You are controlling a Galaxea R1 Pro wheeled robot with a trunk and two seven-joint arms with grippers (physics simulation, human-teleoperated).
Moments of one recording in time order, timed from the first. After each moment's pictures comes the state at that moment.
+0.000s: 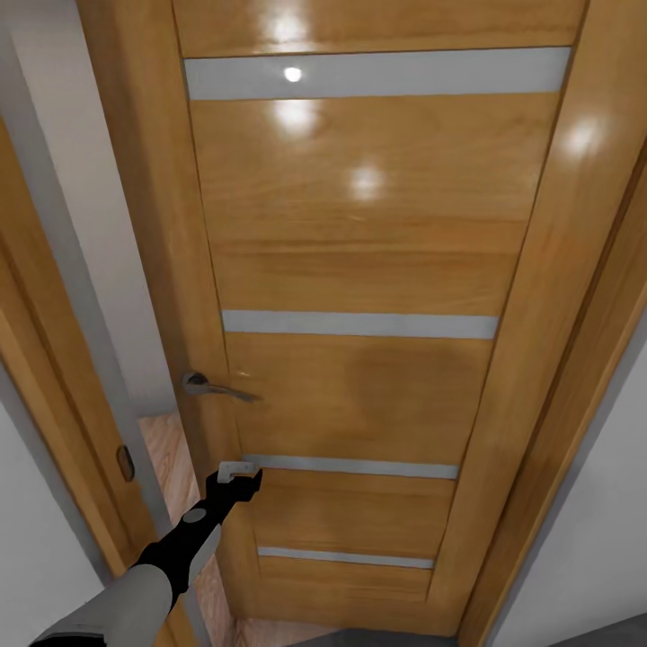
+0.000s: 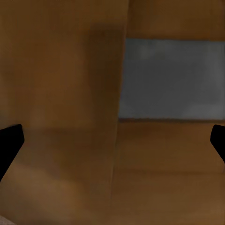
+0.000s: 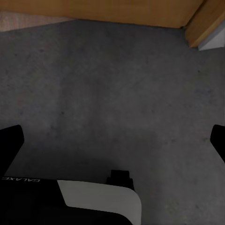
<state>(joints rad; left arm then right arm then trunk) -0.68 -0.02 -0.01 -0.35 0.00 -0.18 -0.05 -0.08 -0.05 0.00 -0.43 0.01 -0.01 0.09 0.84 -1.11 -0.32</state>
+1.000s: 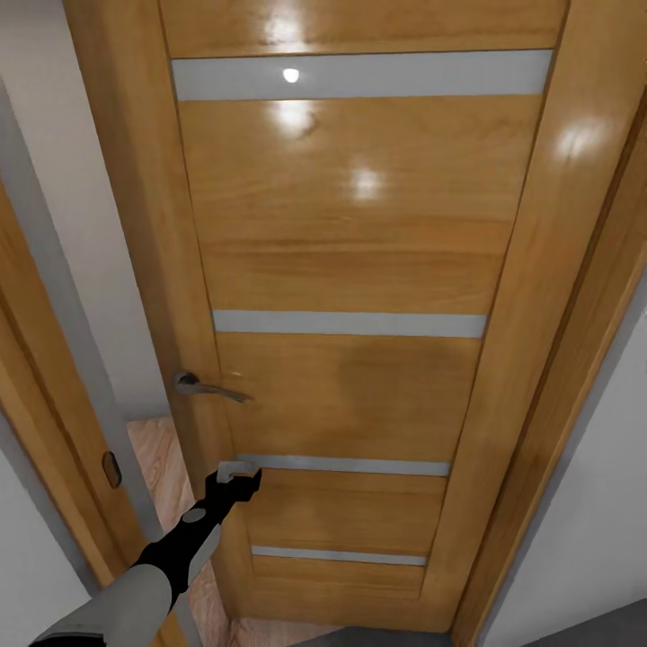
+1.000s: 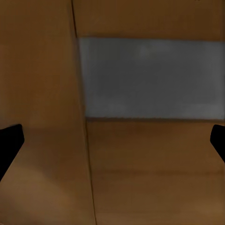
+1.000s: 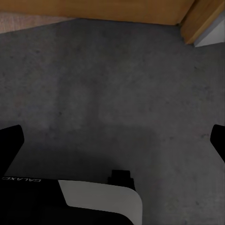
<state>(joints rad) -0.68 -0.02 -0.01 -0.35 0.00 -0.18 -0.05 -0.08 -0.05 0.00 -0.43 0.00 -0.01 0.10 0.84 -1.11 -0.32</state>
